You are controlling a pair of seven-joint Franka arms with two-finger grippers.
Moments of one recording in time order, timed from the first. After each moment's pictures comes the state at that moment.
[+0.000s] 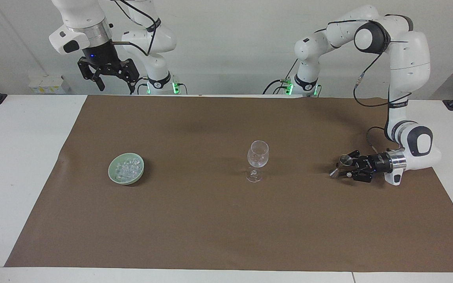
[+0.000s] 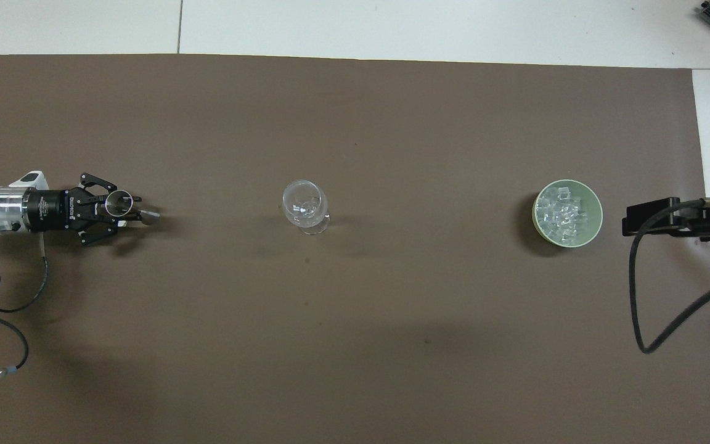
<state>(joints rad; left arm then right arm) 0.46 0.67 -0.10 -1.73 -1.11 1.52 -0.60 0.11 -0.11 -0.04 -1.60 0.00 1.50 0.15</state>
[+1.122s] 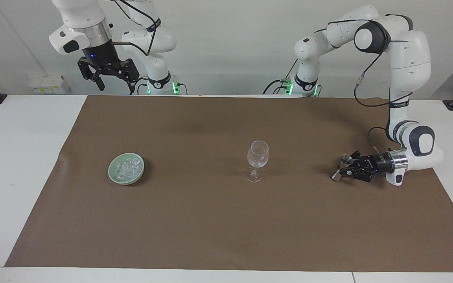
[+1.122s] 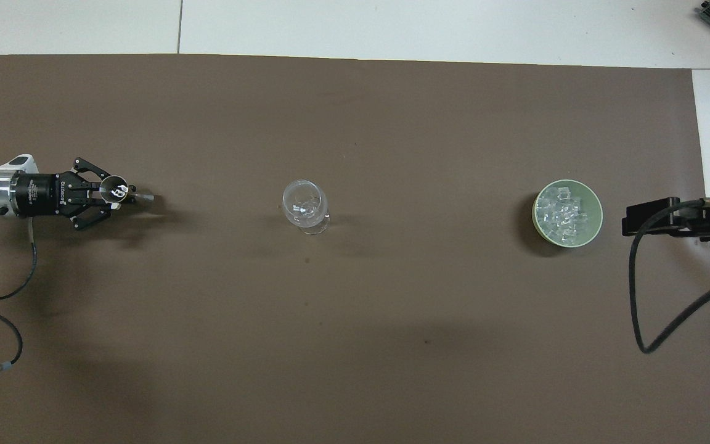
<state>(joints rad) 0.45 0.65 -0.12 -1.66 -1.10 1.51 -0.70 0.11 -0.11 -0.04 -1.60 0.00 1.50 0.15</state>
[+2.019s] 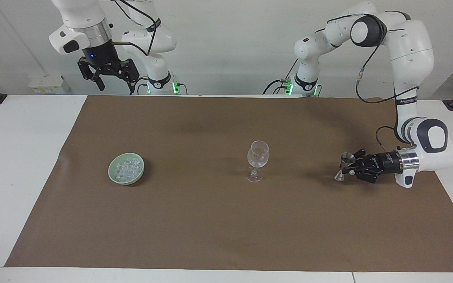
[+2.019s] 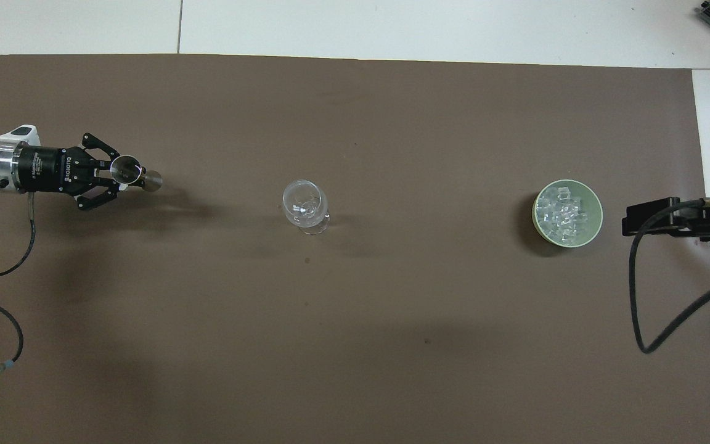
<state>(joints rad) 0.40 0.61 -0.17 -1.58 -1.06 1.53 -0.81 0.11 -0.11 -0.04 -1.60 0.00 1.50 0.15</state>
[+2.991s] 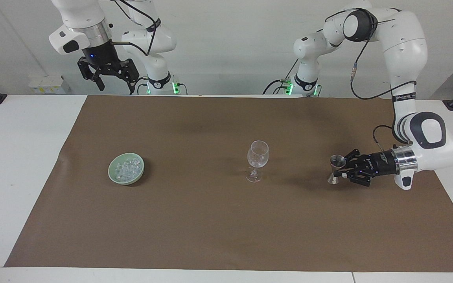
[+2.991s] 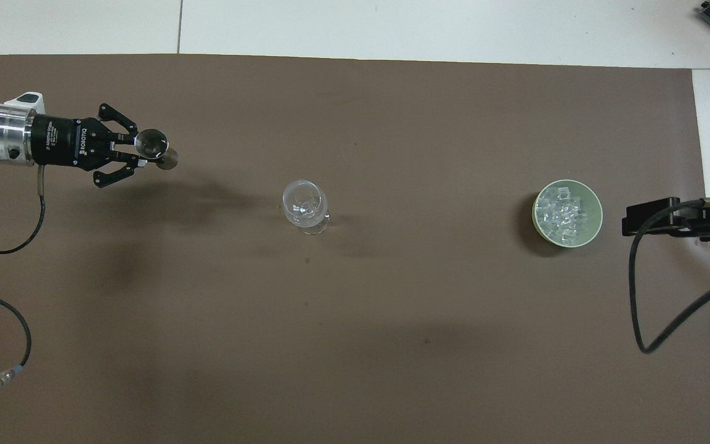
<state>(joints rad) 0.30 0.51 -0.19 -1.56 -1.04 1.66 -0.95 0.11 -0.11 -0.04 -1.60 0.00 1.50 0.15</state>
